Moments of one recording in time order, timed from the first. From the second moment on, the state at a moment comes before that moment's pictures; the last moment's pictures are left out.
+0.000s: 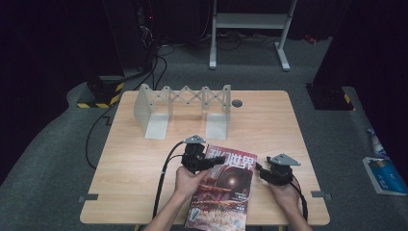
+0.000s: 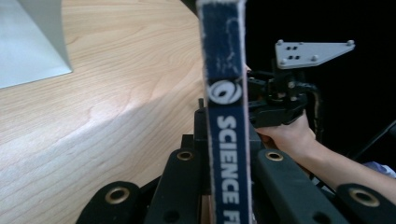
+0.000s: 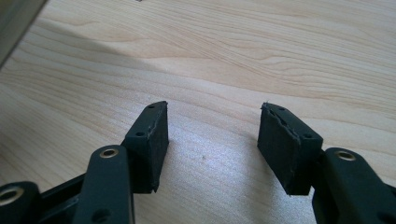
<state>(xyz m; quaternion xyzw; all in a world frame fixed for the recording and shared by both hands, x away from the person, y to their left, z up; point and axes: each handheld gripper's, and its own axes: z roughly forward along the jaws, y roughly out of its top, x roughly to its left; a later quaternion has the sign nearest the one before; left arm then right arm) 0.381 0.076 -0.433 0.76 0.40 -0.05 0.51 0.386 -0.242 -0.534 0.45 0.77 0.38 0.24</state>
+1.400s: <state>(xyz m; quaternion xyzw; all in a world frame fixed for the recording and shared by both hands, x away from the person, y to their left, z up) 0.378 0.069 -0.367 0.80 0.33 -0.04 0.50 0.385 -0.241 -0.535 0.45 0.77 0.38 0.24</state>
